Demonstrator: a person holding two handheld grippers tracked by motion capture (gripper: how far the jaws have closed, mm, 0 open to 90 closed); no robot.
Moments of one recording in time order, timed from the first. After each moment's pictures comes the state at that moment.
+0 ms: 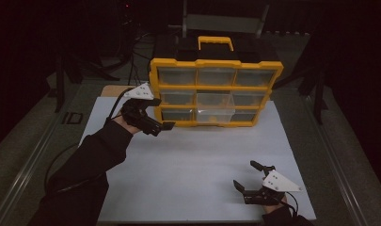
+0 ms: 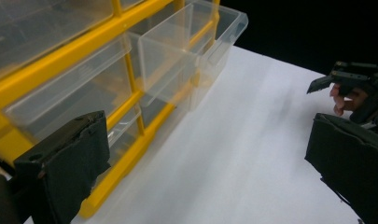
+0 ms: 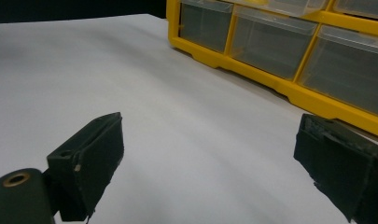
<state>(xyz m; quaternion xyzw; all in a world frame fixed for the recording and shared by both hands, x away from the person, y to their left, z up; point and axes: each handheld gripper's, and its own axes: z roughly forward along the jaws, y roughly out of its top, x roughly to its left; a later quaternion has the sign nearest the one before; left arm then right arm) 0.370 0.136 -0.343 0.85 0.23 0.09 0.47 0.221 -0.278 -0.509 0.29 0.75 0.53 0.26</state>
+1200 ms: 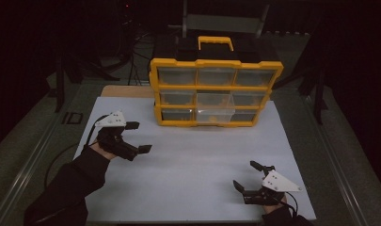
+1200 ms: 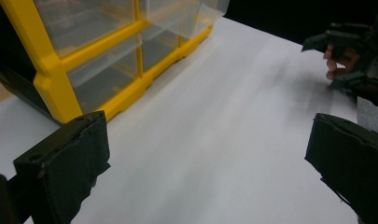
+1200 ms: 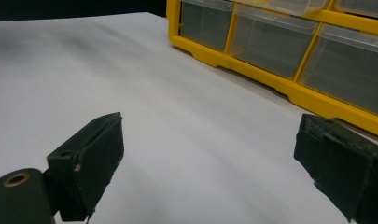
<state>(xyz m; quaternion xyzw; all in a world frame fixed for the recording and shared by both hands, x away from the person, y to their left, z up) 0.324 0.198 -0.398 0.83 0.26 0.07 0.48 0.221 -0.278 -0.509 0.29 0.76 0.53 0.26</state>
